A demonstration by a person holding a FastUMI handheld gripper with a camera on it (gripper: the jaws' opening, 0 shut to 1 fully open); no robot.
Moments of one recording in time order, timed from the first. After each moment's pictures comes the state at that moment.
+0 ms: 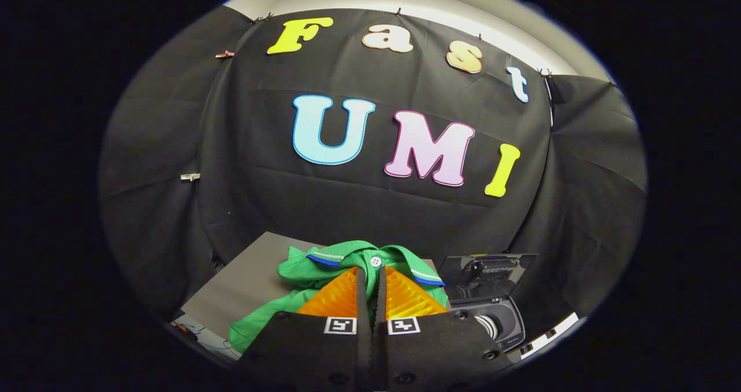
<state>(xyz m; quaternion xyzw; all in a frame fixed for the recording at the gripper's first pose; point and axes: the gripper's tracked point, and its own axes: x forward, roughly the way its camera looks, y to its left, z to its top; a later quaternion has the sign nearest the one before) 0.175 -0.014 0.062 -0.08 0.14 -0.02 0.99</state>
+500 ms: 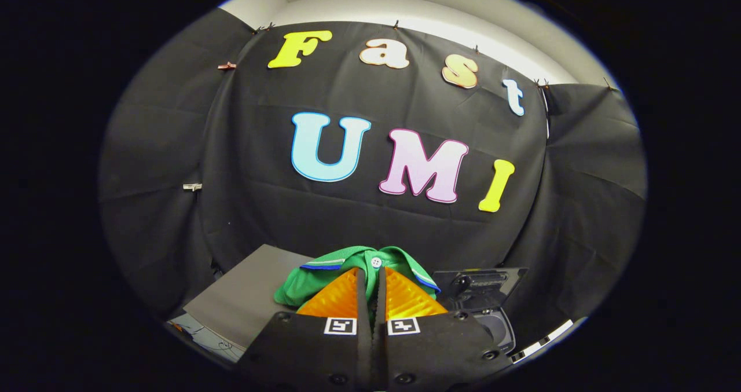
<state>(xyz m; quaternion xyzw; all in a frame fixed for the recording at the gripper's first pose) 0.165 -0.038 0.103 -0.08 0.10 -0.01 0.99</state>
